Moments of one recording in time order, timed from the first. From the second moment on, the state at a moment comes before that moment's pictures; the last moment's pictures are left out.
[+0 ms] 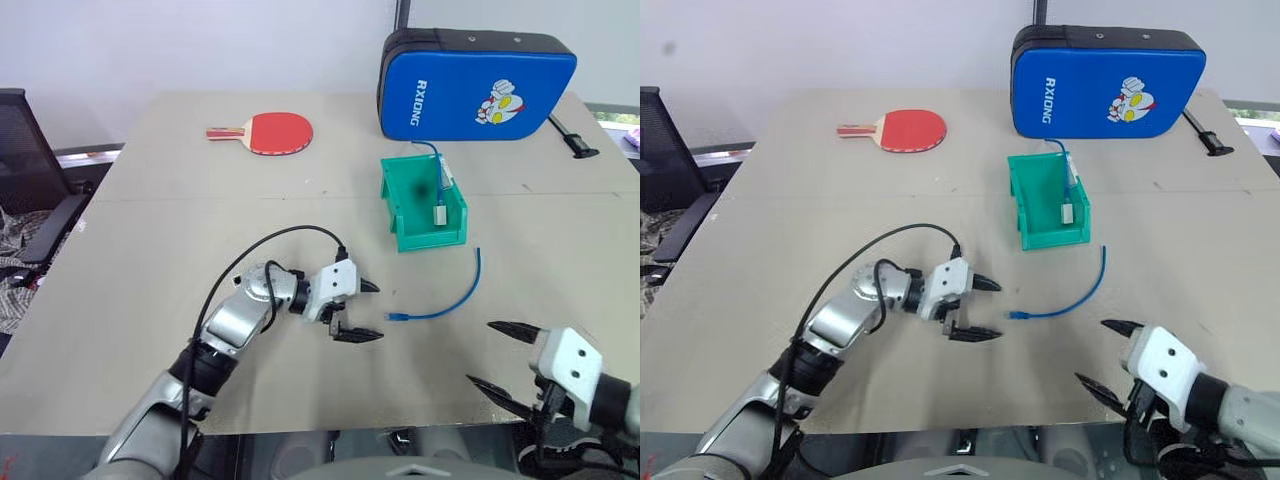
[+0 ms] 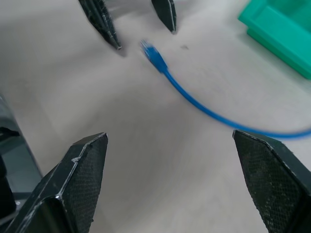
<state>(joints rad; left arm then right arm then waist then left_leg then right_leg) -0.47 0.51 -0.44 0.06 -0.16 0.22 -1.19 0.63 -0.62 -0.39 -0.96 0.23 0.46 0.92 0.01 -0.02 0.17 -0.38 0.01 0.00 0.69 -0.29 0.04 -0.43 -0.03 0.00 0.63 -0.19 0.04</state>
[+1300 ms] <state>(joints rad) -0.53 0.48 -0.04 -0.22 -0.99 1.18 -1.07 0.13 -0.46 -0.07 -0.82 1.49 0.65 0.10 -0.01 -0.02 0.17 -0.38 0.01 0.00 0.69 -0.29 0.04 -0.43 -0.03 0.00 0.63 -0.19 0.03</state>
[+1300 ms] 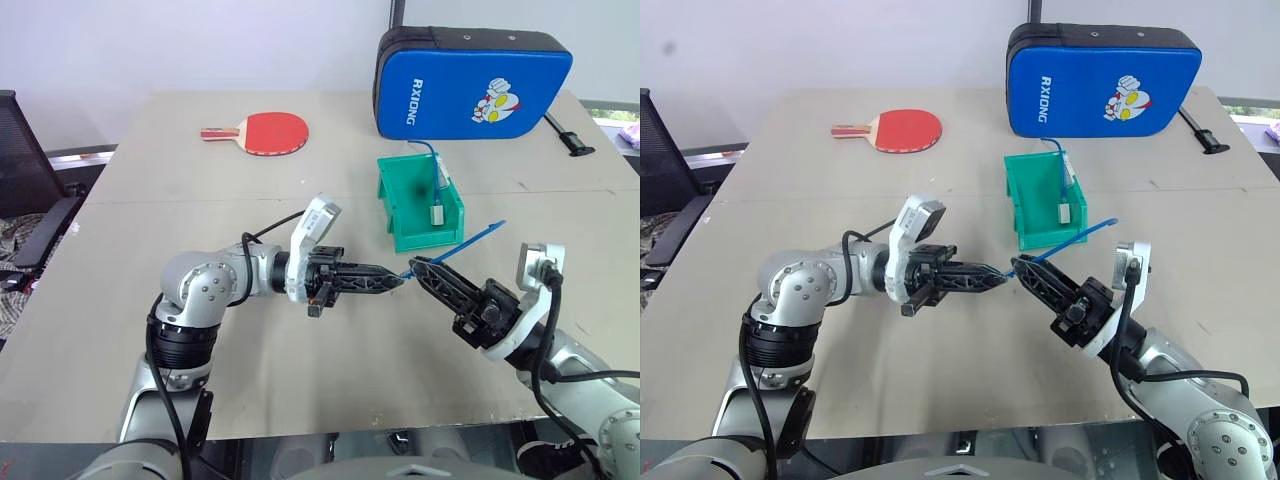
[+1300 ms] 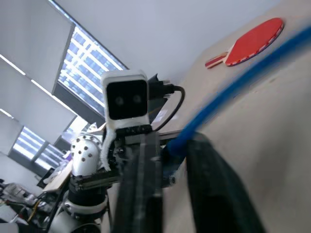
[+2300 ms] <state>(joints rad) 0.05 0.87 0.33 0.03 -0.43 0.25 -1.16 -0.01 -0.49 -0.05 -0.61 1.38 0.64 0.26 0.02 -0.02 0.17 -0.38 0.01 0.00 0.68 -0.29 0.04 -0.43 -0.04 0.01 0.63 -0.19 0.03</state>
